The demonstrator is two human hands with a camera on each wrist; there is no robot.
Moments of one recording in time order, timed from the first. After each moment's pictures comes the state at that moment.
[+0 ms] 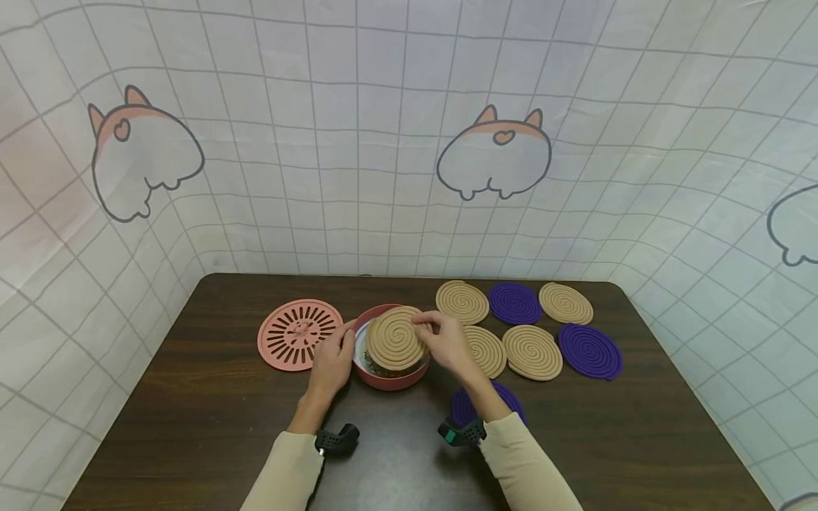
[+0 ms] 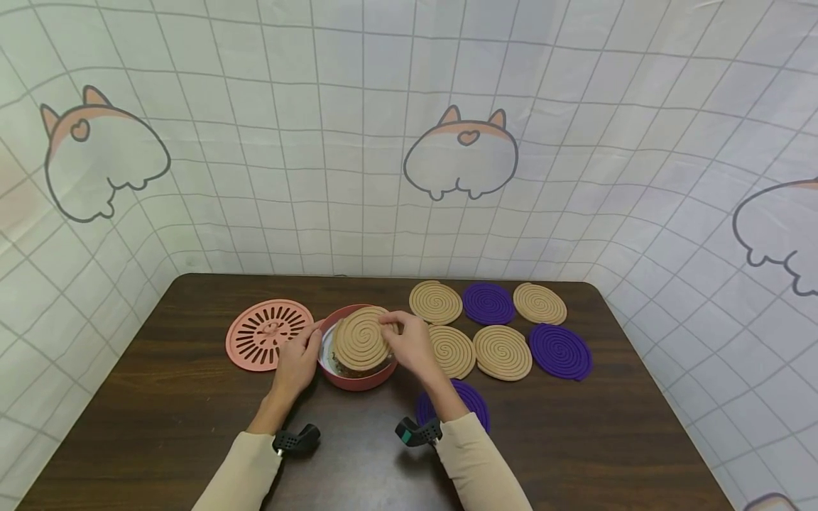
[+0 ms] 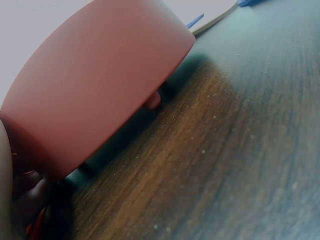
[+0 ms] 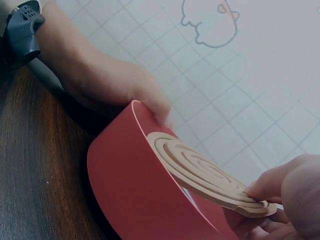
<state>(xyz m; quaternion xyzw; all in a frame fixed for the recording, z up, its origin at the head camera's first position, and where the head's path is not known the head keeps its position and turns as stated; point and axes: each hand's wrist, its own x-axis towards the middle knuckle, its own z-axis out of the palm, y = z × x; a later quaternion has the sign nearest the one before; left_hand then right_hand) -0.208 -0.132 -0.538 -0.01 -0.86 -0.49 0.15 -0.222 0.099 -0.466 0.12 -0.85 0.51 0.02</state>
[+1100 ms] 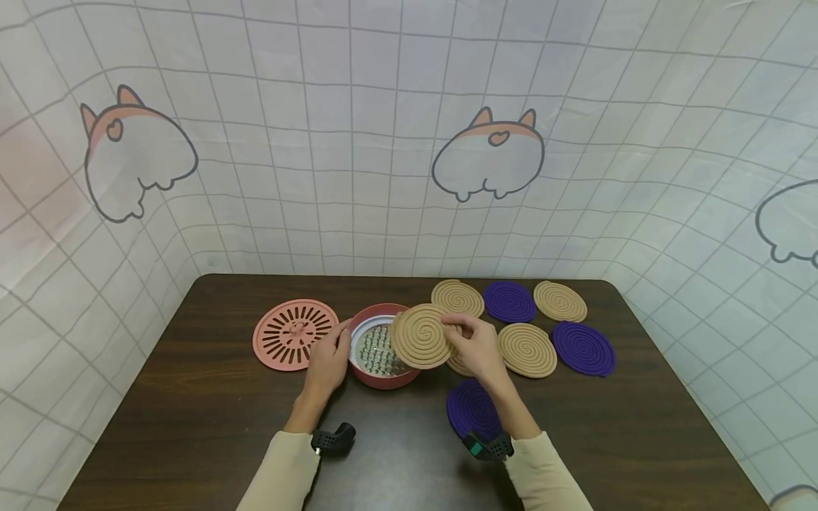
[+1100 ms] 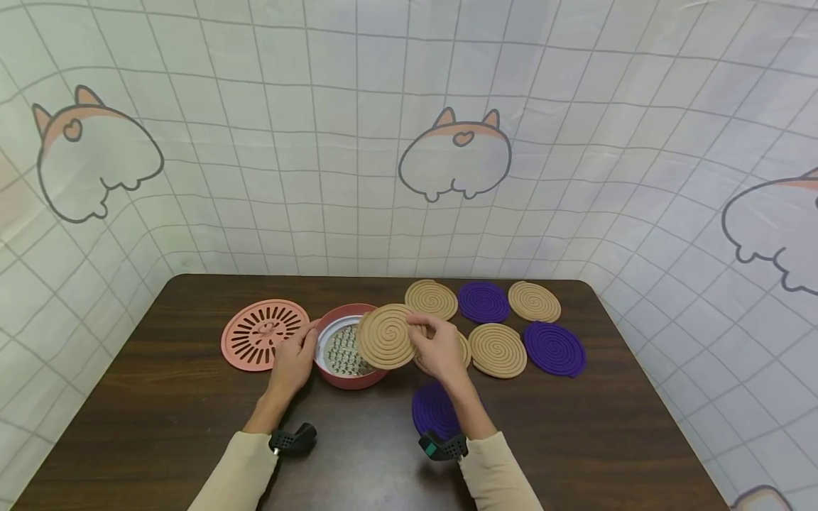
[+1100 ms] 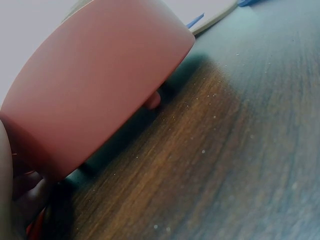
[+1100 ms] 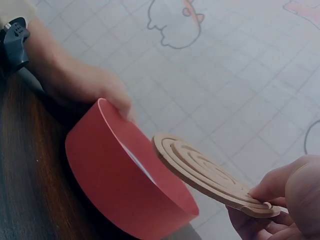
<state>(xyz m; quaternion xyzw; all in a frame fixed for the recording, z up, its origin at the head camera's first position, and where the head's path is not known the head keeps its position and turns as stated) -0.209 -0.132 -0.539 -0.01 -0.86 -0.49 0.16 -0.200 0.145 -0.457 0.06 -0.82 0.56 0.06</state>
